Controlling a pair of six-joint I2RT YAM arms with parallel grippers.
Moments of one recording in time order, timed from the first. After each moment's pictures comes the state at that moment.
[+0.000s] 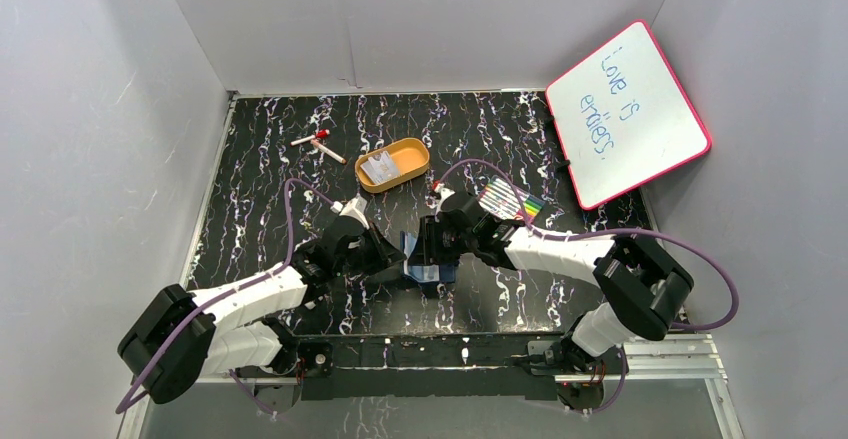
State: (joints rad) left arm -0.74 1.14 0.40 0.12 0.06 -1.03; right arm 0.91 1.50 0.77 0.01 -0.25 0.74
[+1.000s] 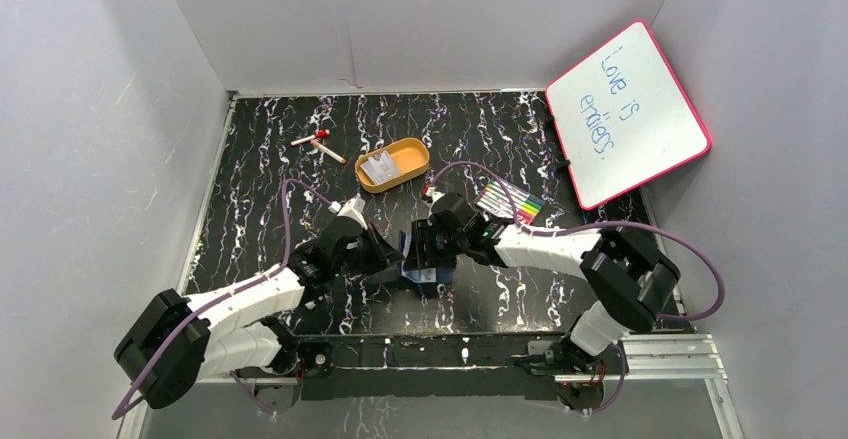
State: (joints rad) left arm -0.74 1.11 0.40 0.09 0.06 -1.02; right arm 0.93 1.56 0.81 -0.04 -0.25 0.72
